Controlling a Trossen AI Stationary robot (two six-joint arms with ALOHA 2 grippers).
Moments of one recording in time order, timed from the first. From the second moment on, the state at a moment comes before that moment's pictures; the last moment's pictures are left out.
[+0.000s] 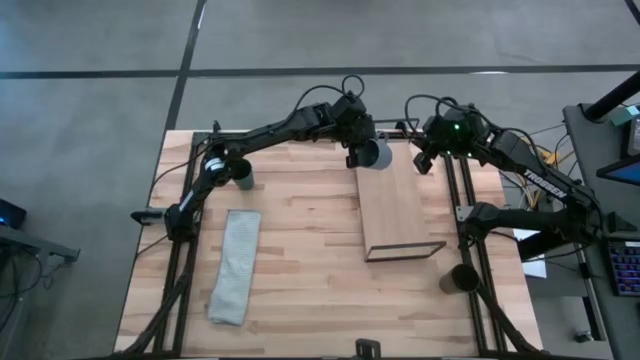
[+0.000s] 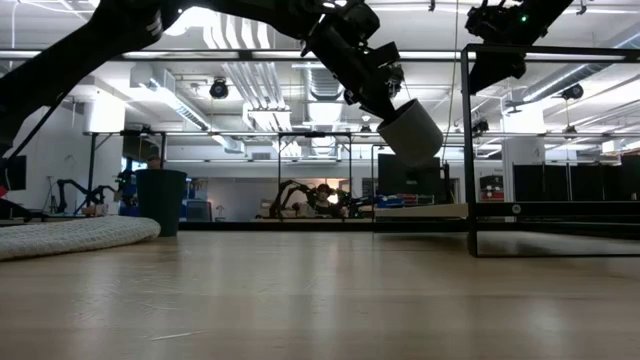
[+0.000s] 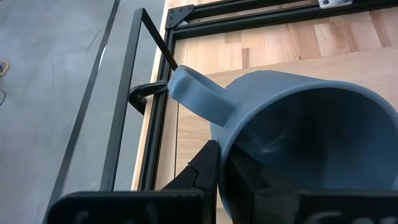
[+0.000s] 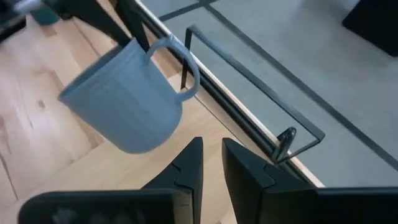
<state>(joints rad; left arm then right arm) 0.38 2.24 2.31 -0.72 0.04 0.40 -0.66 0.93 1.01 -0.76 0.05 -0.10</state>
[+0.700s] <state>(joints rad) 0.39 2.24 2.31 -0.72 0.04 0.40 -0.66 0.93 1.01 -0.75 0.05 -0.01</state>
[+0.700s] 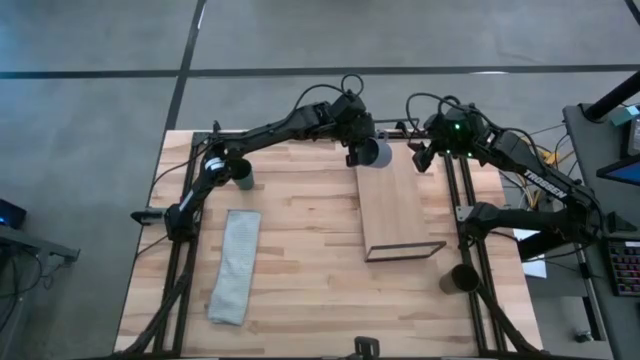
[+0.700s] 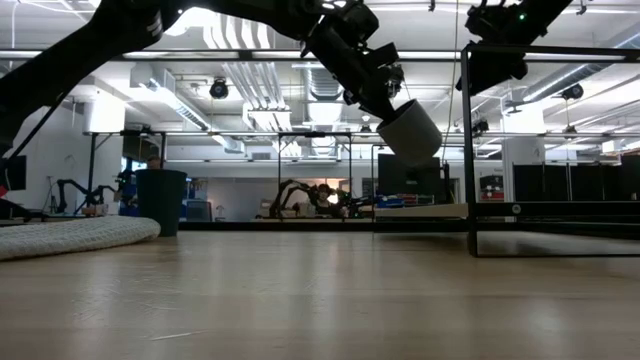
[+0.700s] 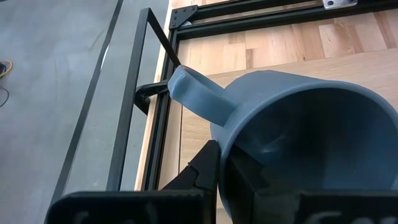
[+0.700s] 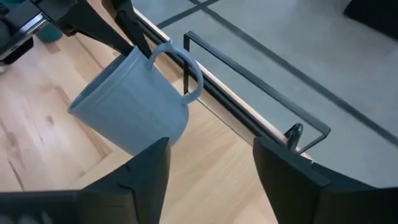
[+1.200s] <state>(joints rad) 0.39 2.24 2.31 -0.72 0.04 0.41 -0.66 0.93 1.01 -0.75 0.05 0.06</state>
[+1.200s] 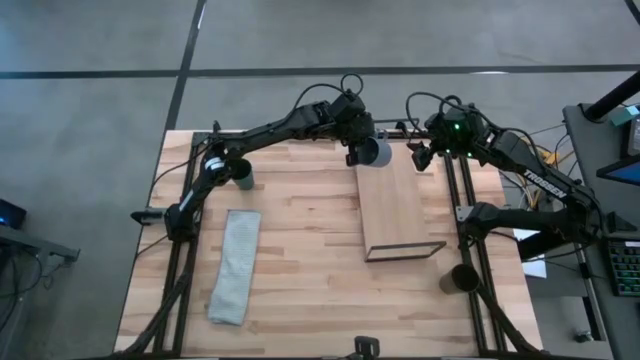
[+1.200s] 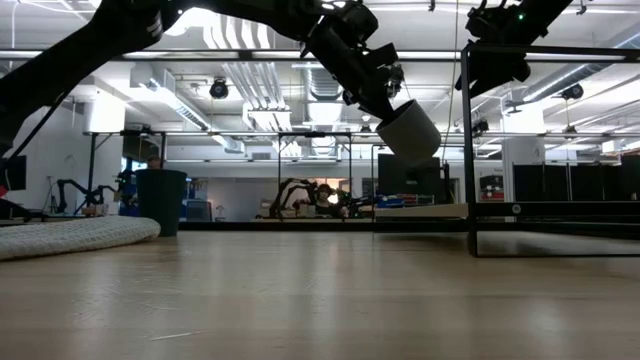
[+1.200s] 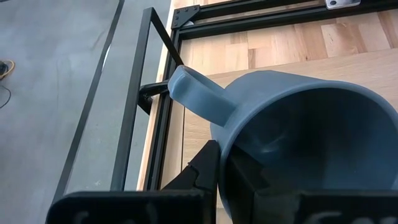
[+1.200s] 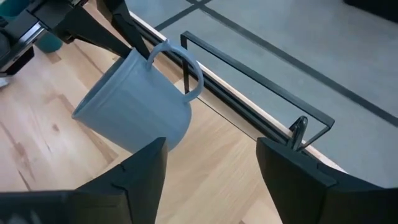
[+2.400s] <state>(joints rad) 0.38 2.23 2.31 -0.72 0.15 0.77 -0.66 0.98 1.01 -0.76 -0.08 0.13</state>
